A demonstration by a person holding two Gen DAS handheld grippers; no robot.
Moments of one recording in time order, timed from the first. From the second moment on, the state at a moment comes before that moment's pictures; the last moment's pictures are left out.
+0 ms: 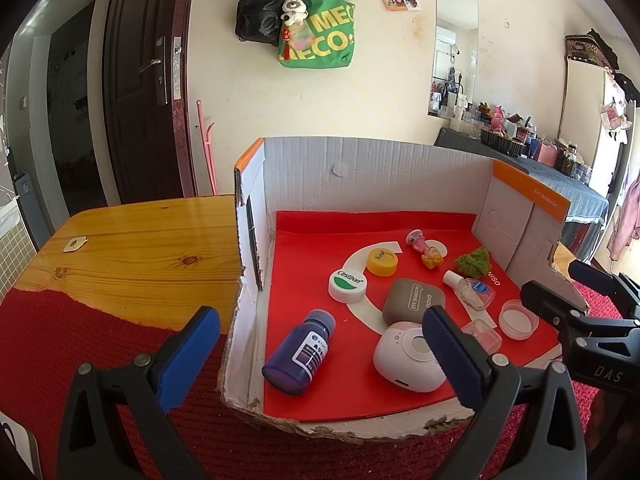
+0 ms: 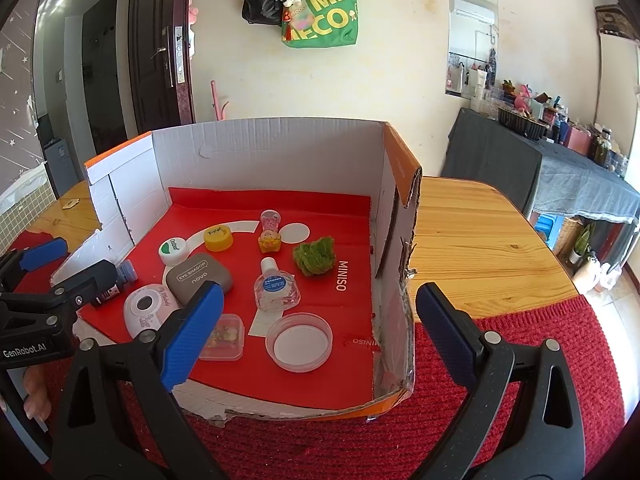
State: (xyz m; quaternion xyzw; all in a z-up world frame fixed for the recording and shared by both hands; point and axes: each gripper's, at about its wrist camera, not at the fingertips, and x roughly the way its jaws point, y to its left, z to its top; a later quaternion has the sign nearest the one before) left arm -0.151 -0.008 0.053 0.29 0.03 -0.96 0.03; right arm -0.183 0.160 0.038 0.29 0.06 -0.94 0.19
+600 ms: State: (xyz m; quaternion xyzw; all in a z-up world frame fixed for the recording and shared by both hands) left arm -0.151 -0.008 0.053 0.29 0.03 -0.96 0.03; right arm -0.183 0.161 0.039 0.29 0.06 -0.94 0.19
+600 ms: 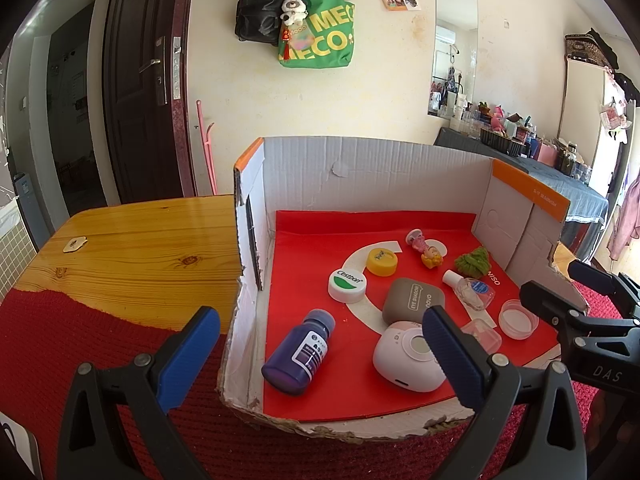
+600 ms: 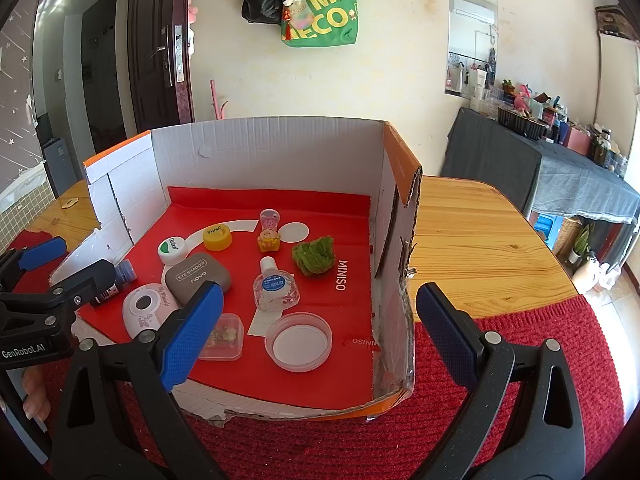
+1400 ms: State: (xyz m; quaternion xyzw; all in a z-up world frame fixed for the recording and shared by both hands) left arm -0.151 -0.008 0.053 0.29 0.03 -0.96 0.03; right arm -0.184 0.163 0.038 0.29 0.06 -0.94 0.19
